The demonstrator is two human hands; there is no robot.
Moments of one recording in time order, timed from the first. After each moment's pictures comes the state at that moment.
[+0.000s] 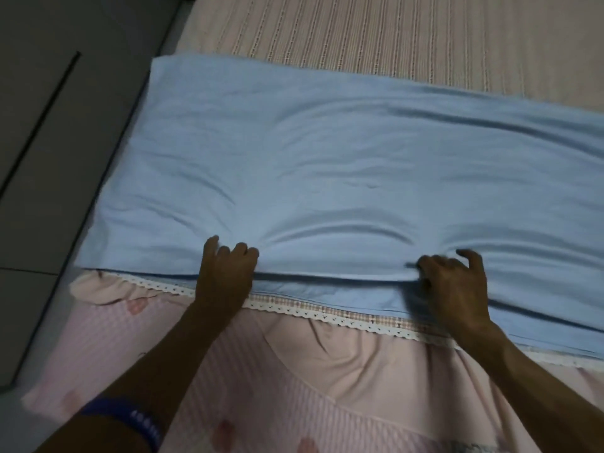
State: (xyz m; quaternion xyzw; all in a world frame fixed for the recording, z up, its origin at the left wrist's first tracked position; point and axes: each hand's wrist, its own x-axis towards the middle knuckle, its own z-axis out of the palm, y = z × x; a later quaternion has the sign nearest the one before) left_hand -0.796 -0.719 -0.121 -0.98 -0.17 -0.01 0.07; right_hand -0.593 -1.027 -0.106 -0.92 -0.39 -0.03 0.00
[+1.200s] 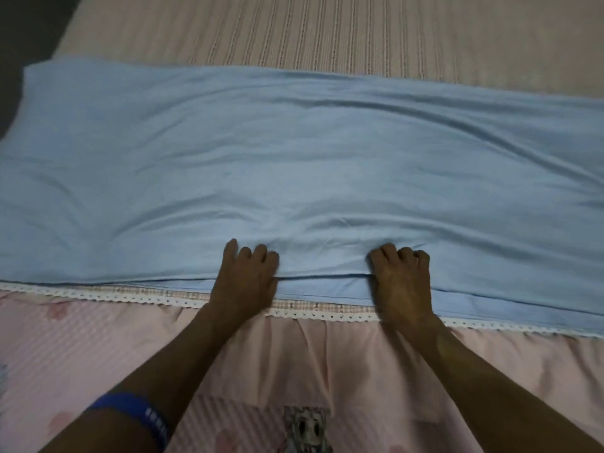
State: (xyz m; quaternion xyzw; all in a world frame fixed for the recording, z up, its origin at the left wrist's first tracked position) left_hand -0.656 -0.978 -0.121 -1.00 -0.06 0.07 0.03; right_hand -0.517 -1.229 -0.137 -0.93 -0.36 -0.03 -0.04
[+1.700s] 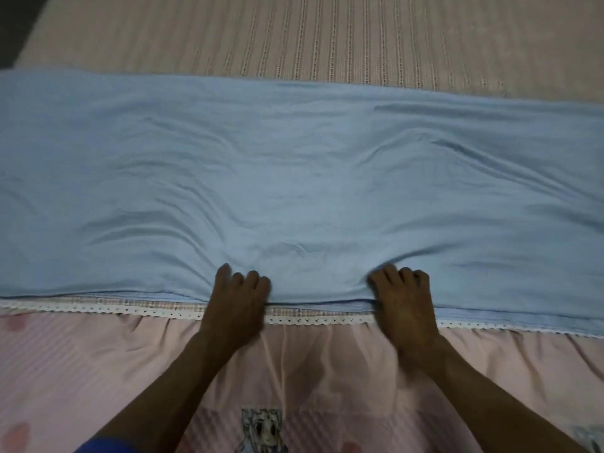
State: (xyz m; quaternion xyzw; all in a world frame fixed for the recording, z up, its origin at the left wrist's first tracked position) left_hand -0.643 -1.053 -0.117 -1.00 -0.06 0.05 0.04; right_hand -0.496 -1.319 -0.133 -0.93 -0.37 0.00 -0.02
